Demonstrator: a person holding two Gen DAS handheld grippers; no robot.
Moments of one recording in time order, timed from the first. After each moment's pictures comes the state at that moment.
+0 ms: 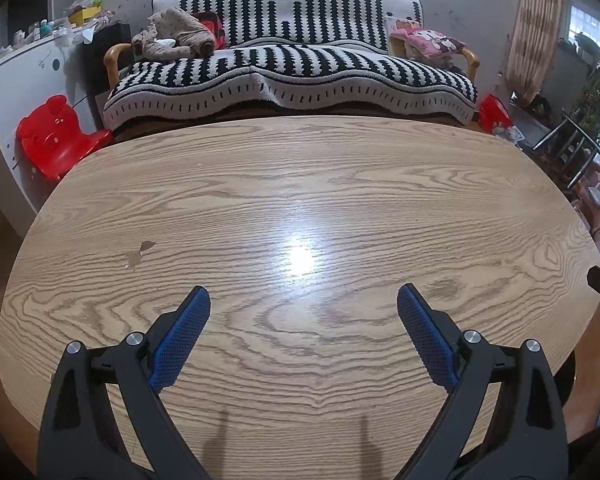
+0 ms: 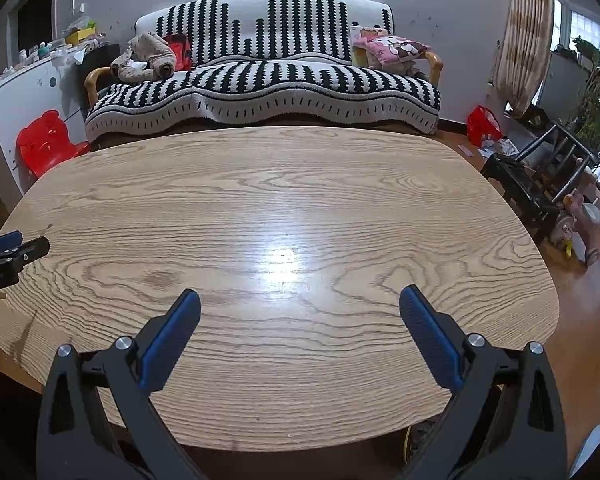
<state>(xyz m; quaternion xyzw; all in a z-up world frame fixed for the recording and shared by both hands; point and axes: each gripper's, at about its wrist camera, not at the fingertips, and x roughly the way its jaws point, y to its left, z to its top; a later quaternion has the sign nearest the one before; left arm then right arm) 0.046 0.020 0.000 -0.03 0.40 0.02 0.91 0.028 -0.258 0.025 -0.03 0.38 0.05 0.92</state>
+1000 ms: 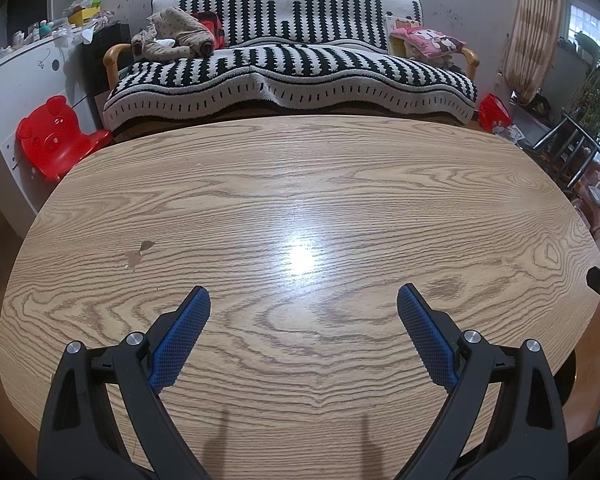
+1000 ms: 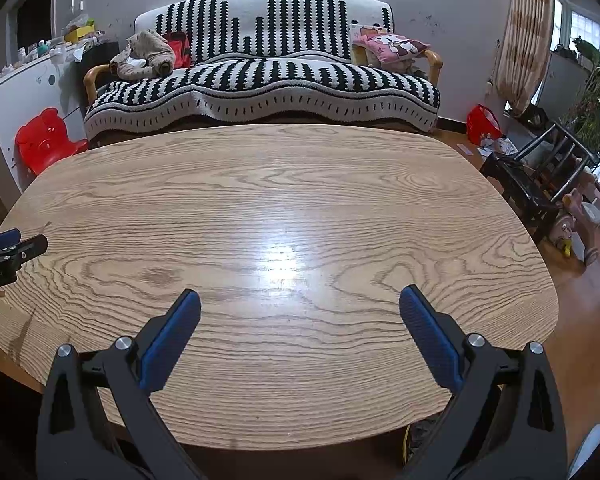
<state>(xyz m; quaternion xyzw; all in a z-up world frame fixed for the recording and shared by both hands) 0.047 0.021 0.000 -0.03 0.40 0.02 0.91 0.028 -0.257 0.023 -0.03 0.38 0.04 0.92</state>
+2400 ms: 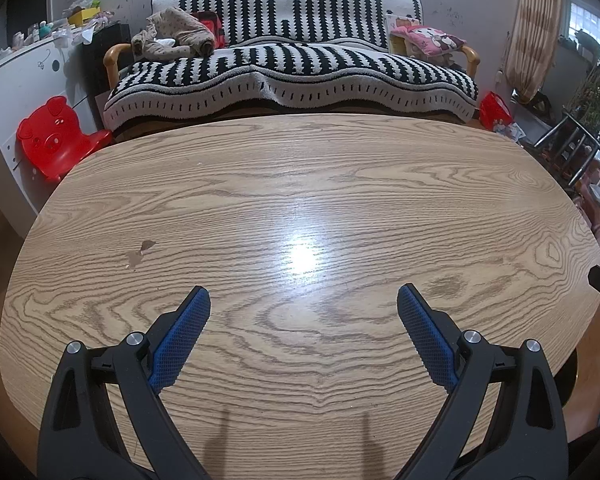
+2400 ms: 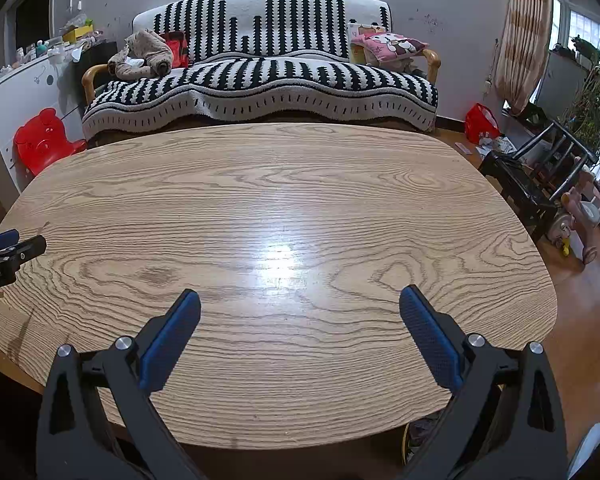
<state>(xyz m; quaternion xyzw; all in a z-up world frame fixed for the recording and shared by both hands) 0.048 0.021 0.000 -0.03 0.40 0.02 0.91 0.025 -0.260 0.021 -0.03 0.38 0.04 0.92</state>
